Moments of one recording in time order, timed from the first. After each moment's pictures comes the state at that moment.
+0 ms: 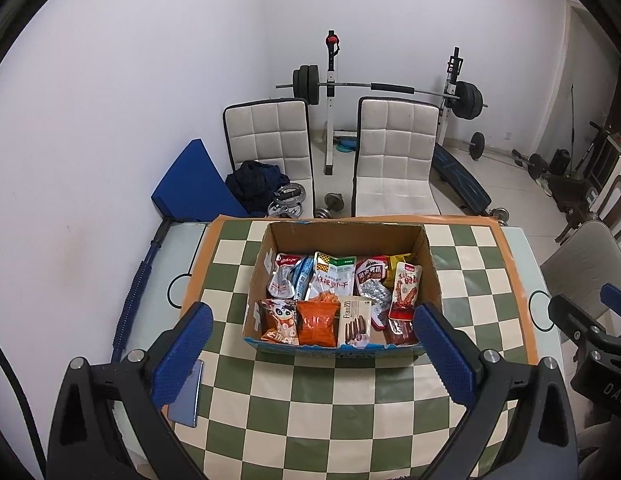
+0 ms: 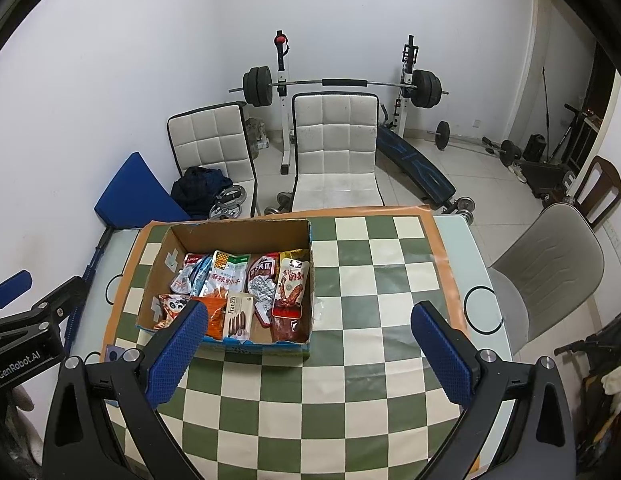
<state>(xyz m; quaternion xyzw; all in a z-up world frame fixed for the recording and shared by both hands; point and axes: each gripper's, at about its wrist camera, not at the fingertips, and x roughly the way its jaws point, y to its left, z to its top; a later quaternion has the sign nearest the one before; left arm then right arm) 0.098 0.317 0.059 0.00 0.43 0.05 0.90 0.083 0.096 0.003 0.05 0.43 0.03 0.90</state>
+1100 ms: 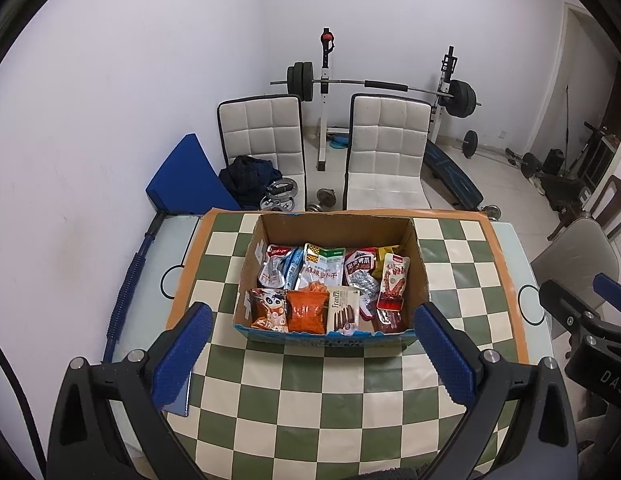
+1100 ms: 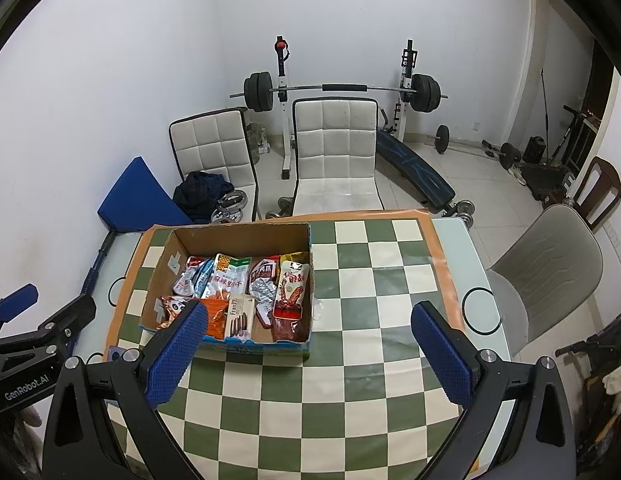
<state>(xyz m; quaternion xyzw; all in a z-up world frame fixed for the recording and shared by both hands) 0.083 0.304 0.058 -0.01 0.43 0.04 0.90 0.085 0.092 0.004 0.05 0.43 0.03 0.90</state>
